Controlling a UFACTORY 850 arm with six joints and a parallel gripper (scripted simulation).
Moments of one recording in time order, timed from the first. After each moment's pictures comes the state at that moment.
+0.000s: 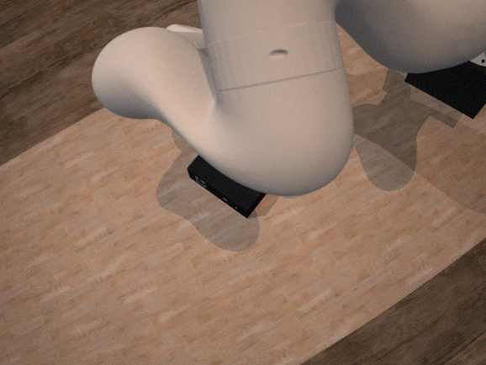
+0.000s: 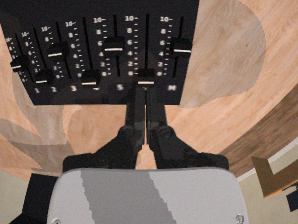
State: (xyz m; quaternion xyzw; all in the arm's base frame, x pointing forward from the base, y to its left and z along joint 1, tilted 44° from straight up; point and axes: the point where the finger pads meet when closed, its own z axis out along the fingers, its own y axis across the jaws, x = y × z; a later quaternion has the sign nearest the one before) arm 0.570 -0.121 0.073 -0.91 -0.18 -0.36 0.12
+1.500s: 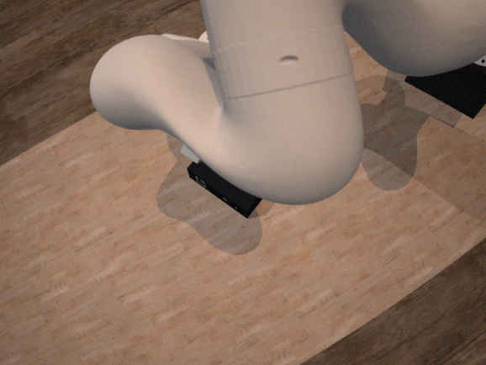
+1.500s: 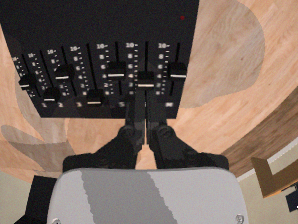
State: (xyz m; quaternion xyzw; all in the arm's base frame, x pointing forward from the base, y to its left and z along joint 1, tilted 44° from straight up) arm 0.584 -0.116 0.087 -0.91 -0.18 -0.36 0.12
